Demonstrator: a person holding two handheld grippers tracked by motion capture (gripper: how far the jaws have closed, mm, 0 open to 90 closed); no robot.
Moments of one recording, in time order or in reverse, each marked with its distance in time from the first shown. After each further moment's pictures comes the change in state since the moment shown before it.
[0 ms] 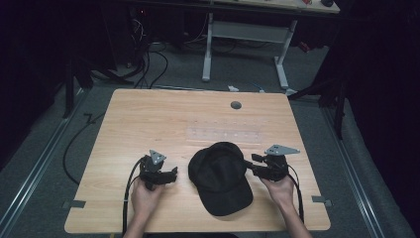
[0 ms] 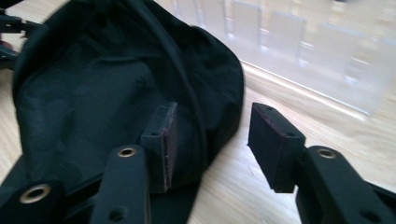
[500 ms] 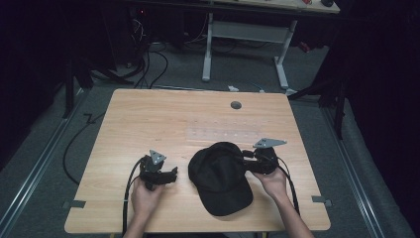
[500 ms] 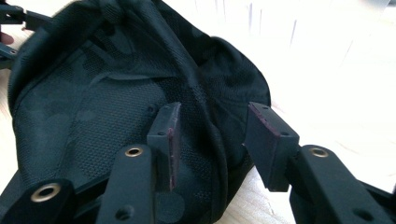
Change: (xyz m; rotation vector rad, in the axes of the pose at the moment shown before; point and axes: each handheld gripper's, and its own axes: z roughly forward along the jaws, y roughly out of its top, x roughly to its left) left arm 0.000 0.000 0.000 0.000 0.000 0.003; right arm 0.006 0.022 0.025 0.071 0.031 -0.044
